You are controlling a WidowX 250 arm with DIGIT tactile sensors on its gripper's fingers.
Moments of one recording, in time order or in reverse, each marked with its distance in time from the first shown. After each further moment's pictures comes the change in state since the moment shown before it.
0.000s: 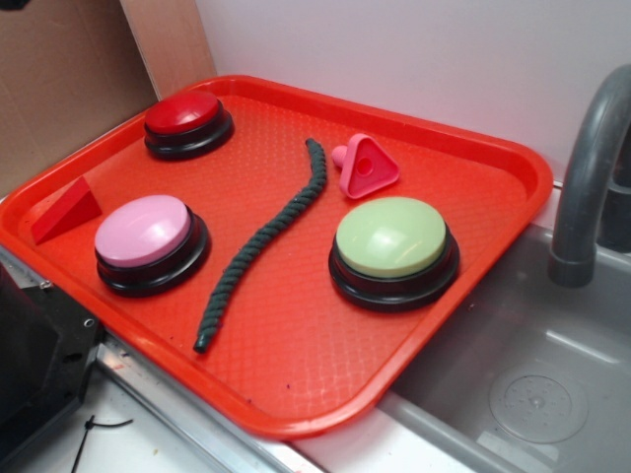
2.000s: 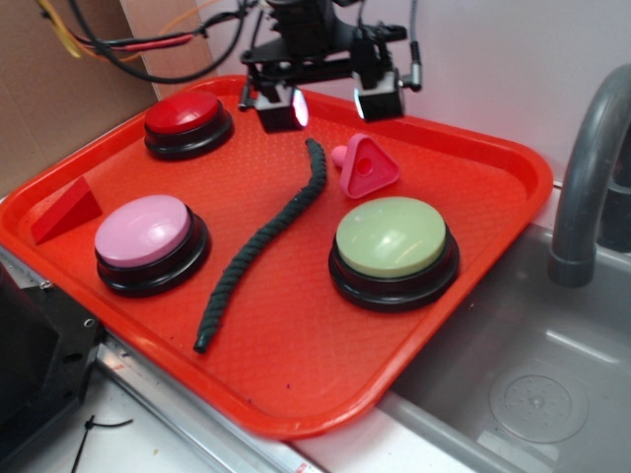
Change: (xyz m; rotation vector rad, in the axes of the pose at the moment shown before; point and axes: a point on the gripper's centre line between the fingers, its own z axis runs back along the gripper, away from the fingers) arm 0.172 -0.040 -0.185 0.046 -0.169 0.628
